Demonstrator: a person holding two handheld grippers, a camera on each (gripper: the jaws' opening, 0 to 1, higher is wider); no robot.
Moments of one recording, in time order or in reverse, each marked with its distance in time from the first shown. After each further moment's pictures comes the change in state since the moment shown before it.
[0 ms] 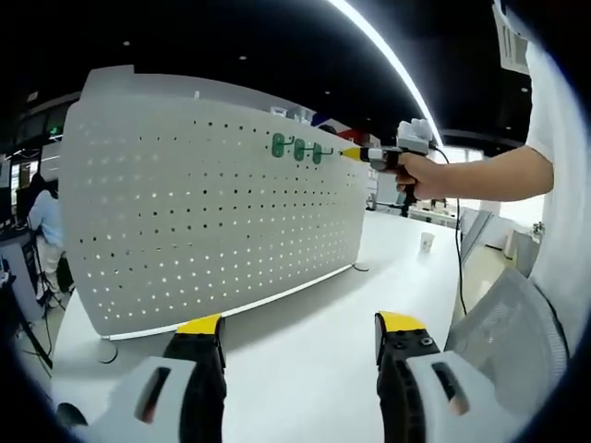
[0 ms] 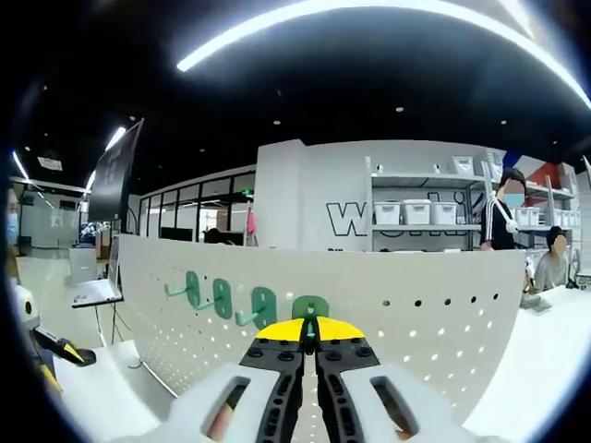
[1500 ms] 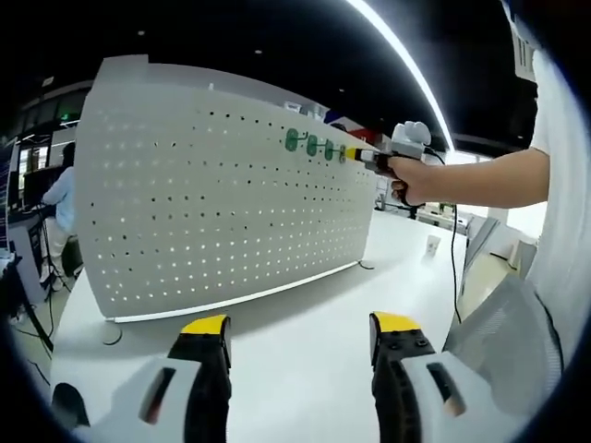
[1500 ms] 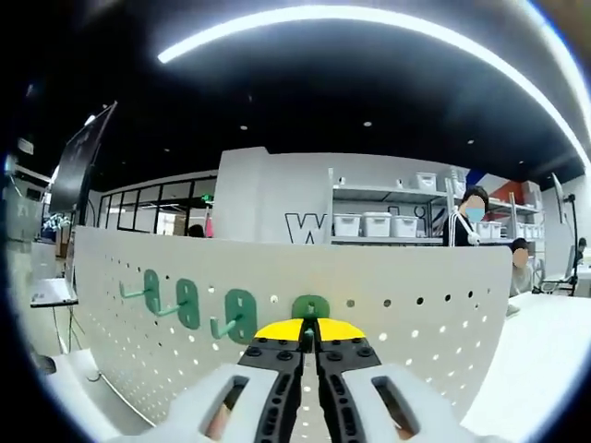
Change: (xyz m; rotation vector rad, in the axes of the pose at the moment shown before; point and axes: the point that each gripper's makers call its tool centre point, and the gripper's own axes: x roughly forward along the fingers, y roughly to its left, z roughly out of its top) left arm -0.010 0.007 -0.007 -0.047 0.017 0.040; right arm 0.023 -0.006 -0.011 -0.035 -0.050 -0.224
